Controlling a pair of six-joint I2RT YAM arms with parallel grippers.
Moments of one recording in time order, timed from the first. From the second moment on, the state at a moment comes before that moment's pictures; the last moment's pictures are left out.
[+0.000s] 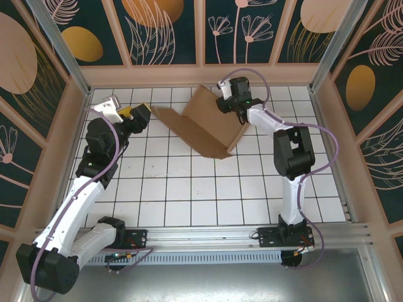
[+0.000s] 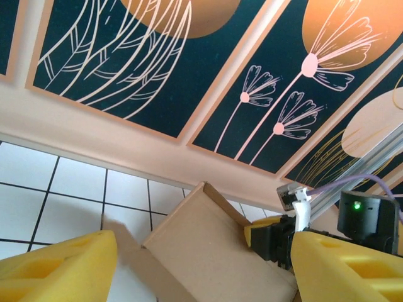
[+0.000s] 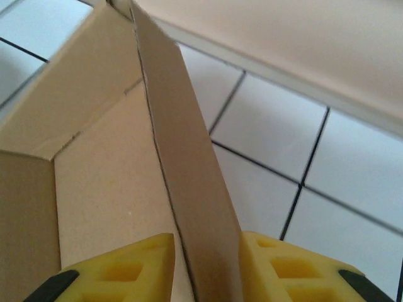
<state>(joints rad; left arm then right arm) -0.26 0.95 0.83 0.05 0.07 -0.58 0.38 2.06 1.59 -0.19 -0.07 -0.13</state>
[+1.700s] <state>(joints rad) -0.26 0.92 0.69 0.13 0.06 -0.63 0.49 1.59 0.88 0.18 0.04 0.33</state>
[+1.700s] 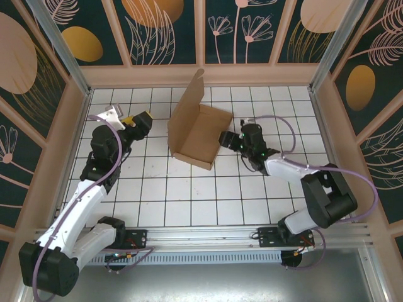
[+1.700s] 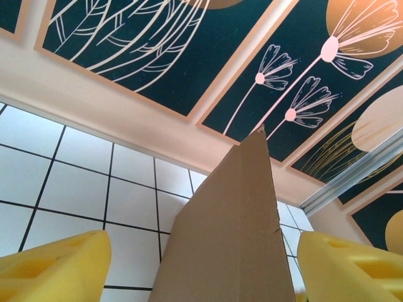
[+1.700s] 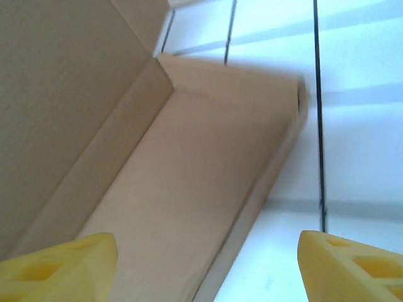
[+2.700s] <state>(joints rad) -0.26 0.94 0.64 0.21 0.08 -0.60 0.47 2.16 1.49 -0.10 0.06 -0.34</state>
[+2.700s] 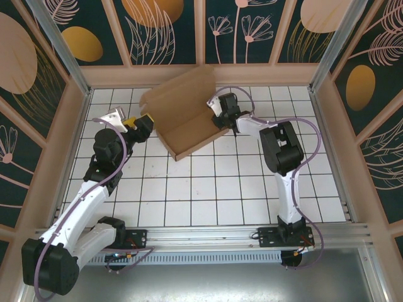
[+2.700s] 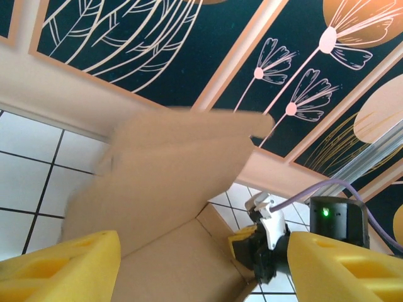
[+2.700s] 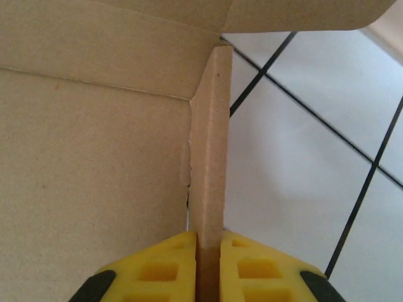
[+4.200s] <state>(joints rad) -0.26 0.93 0.61 0.26 0.13 -0.68 0.55 2.05 1.41 -0.56 0.23 0.20</state>
